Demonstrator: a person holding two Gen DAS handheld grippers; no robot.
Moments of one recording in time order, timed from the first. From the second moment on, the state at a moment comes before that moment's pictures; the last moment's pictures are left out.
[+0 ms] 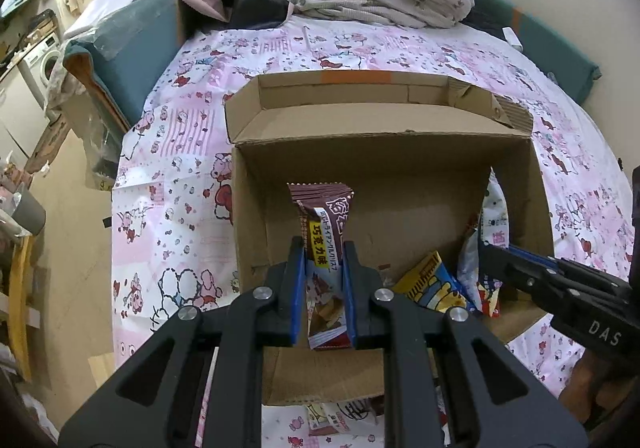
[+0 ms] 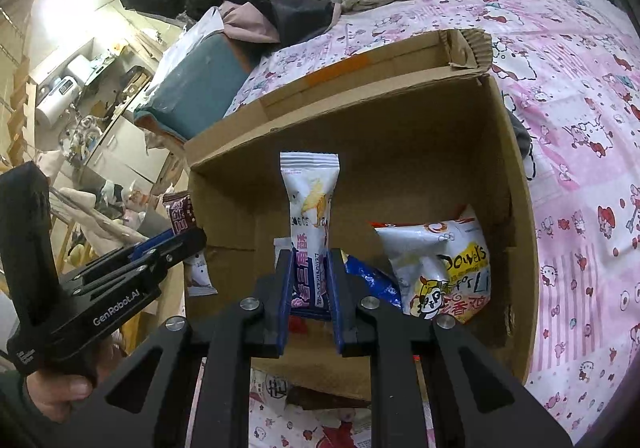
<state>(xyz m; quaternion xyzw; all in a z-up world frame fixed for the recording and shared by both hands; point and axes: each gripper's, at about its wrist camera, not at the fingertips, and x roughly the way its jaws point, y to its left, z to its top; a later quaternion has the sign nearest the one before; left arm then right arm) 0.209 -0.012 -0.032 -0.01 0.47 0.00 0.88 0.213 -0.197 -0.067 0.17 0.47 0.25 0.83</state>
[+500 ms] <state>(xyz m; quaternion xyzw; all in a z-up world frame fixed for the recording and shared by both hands) 0.195 -0.006 -0.024 -0.02 0.44 0.01 0.90 0.217 -0.207 -0.066 0.19 0.47 0.25 0.83</state>
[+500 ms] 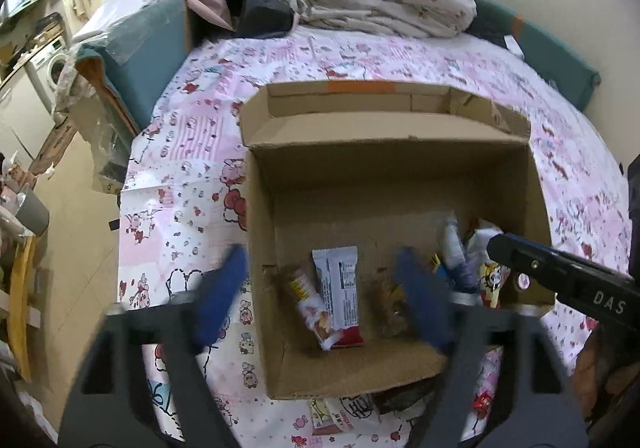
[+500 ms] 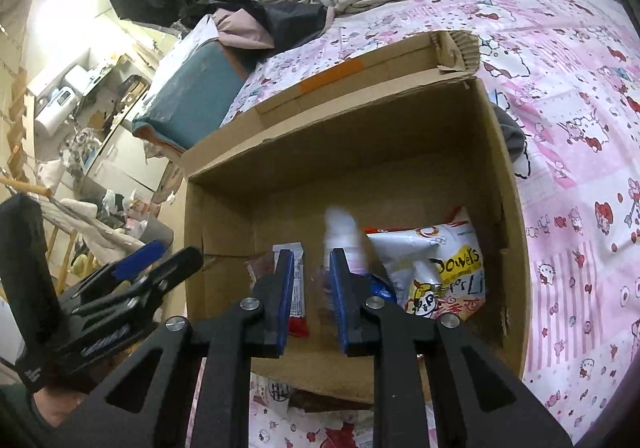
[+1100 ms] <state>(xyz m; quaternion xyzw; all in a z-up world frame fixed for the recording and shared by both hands) 0.170 0.002 -0.006 -0.03 0.42 0.00 0.90 0.178 -0.226 -0.029 0.18 0.43 0.23 0.85</state>
